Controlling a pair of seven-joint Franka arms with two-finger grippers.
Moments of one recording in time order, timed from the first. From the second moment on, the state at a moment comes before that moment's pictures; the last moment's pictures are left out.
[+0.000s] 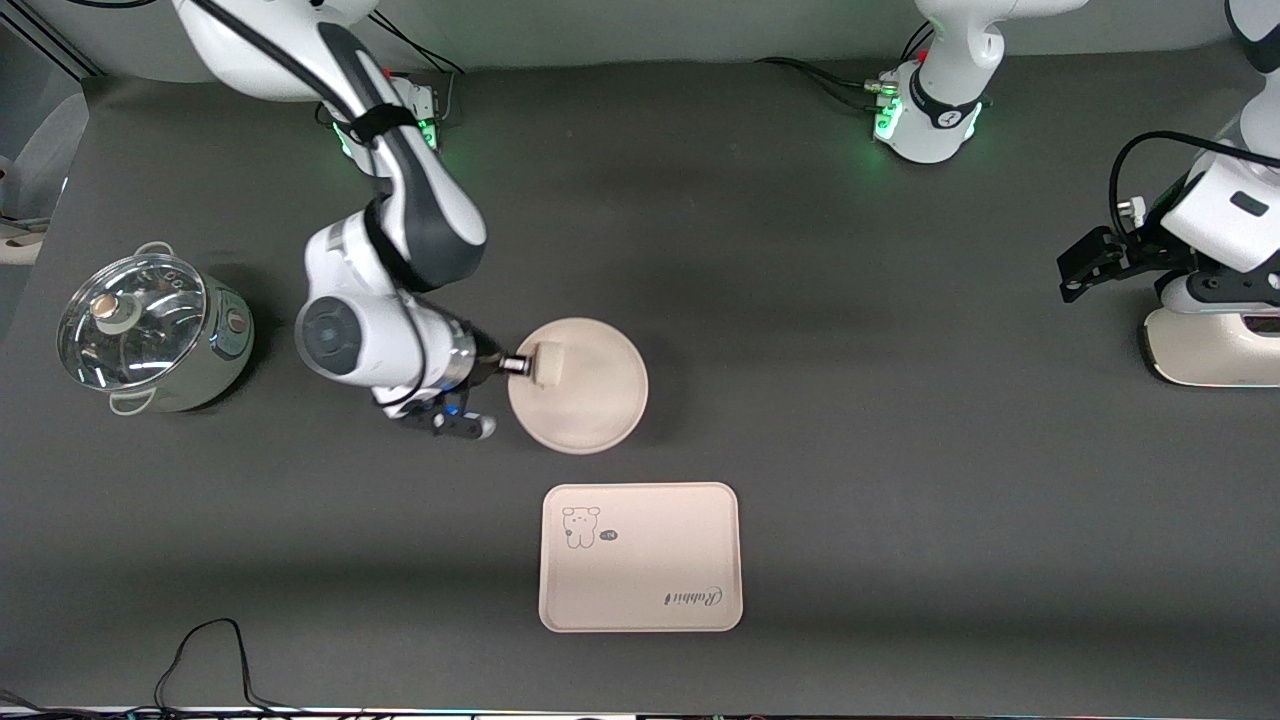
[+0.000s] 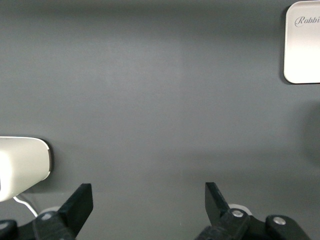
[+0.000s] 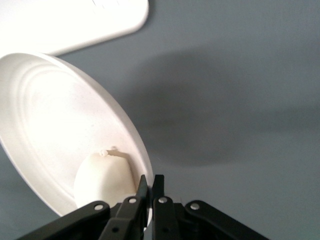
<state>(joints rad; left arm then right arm) 0.03 -0.05 -0.12 -1.69 0.02 1.69 -0.09 0.53 0.45 -0.15 -1.63 0.43 1.94 0.45</state>
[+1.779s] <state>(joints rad) 0.03 -0.04 -0.12 -1.69 0.02 1.70 -0.09 0.49 1.09 -0.09 -1.10 0.68 2.35 0.48</state>
